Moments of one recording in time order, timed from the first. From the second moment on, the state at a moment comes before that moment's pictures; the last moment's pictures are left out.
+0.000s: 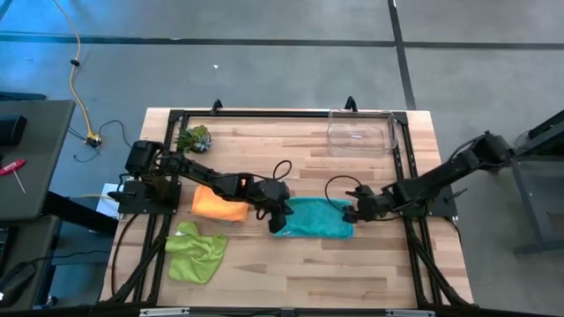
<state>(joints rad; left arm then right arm) 0.02 1.81 0.95 0.18 0.07 -0.47 0.34 1.16 0.33 -0.20 0.08 1.63</state>
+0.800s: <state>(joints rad) 0.12 1.56 0.95 0.09 0.06 -0.35 0.34 1.27 0.41 -0.29 0.10 1.68</state>
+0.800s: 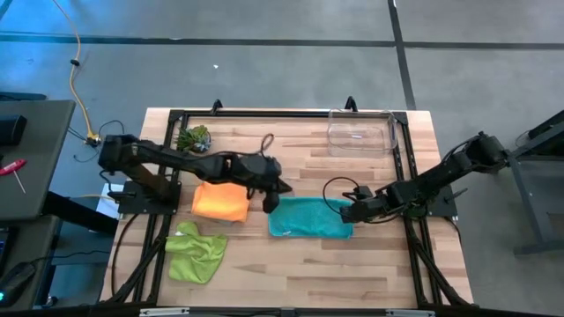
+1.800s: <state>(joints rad) 0.13 1.41 0.95 0.07 -0.10 -0.37 0.34 1.11 0.41 -0.43 0.17 1.59</state>
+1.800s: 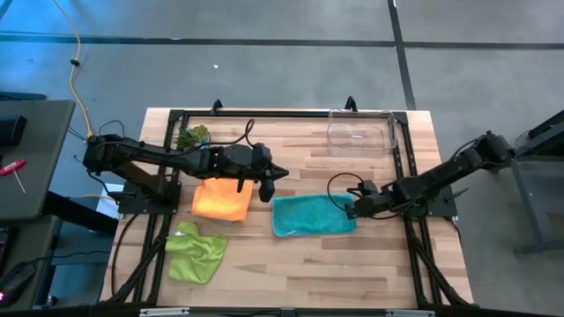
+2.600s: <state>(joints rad) 0.15 1.42 0.95 0.07 -0.12 -0.36 0.34 1.05 0.41 -0.33 0.15 1.53</state>
